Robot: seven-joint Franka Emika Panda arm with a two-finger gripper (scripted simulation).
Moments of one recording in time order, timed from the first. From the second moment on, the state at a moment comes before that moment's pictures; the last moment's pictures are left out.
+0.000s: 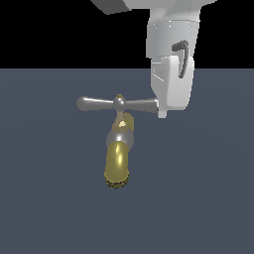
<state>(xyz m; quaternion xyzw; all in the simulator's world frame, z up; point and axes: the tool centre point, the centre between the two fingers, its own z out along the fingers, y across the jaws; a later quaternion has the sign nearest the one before) -0.119 -0.080 0.198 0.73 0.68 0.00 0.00</state>
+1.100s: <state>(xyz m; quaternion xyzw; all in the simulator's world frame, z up) -0.087 -0.086 0.198 0.73 0.68 0.00 0.00</state>
